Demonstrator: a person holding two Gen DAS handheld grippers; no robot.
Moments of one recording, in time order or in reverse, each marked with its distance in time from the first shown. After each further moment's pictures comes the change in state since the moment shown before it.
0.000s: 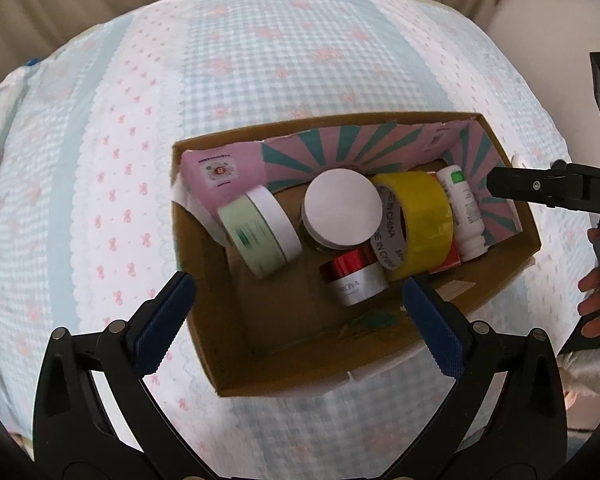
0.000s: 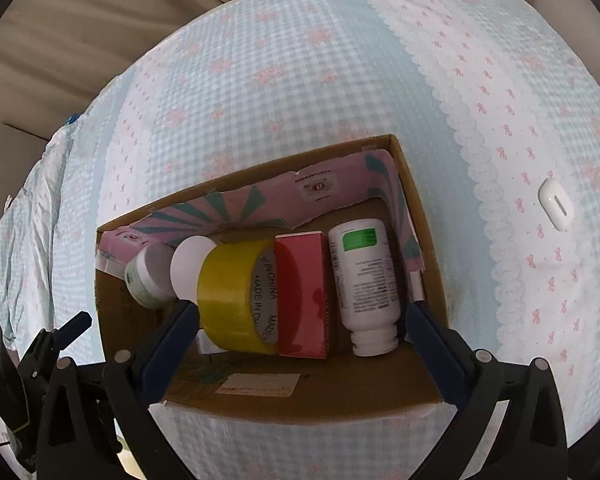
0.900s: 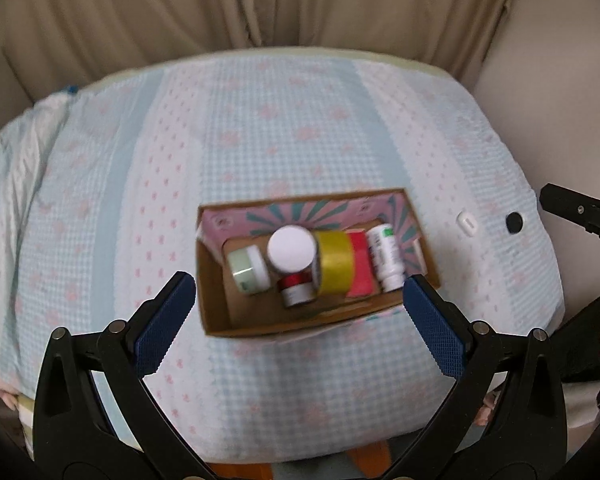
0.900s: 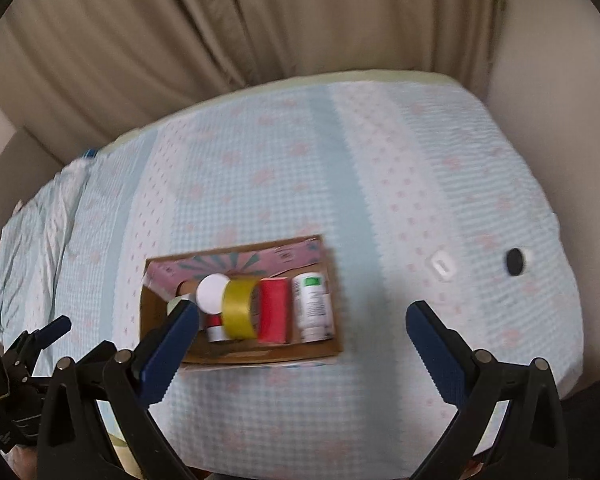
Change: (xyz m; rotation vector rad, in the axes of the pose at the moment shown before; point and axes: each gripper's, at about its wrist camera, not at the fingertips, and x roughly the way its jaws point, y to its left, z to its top) left arm -0.162 -0.076 0.009 -0.060 -0.172 0.045; right arm -0.196 -0.004 -0.027 -0.069 -0.272 -0.126
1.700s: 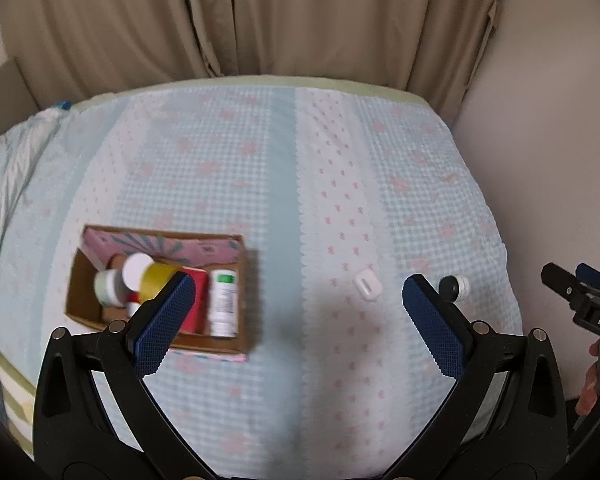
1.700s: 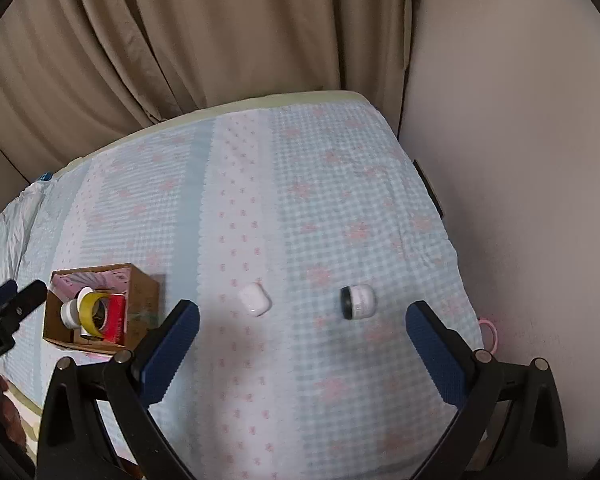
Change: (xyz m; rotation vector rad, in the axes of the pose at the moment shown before) left arm 0.031 -0.283 0.049 -0.122 -0.067 0.077; right arm -0.034 -0.291 0.029 -0.022 -0.058 -0.079
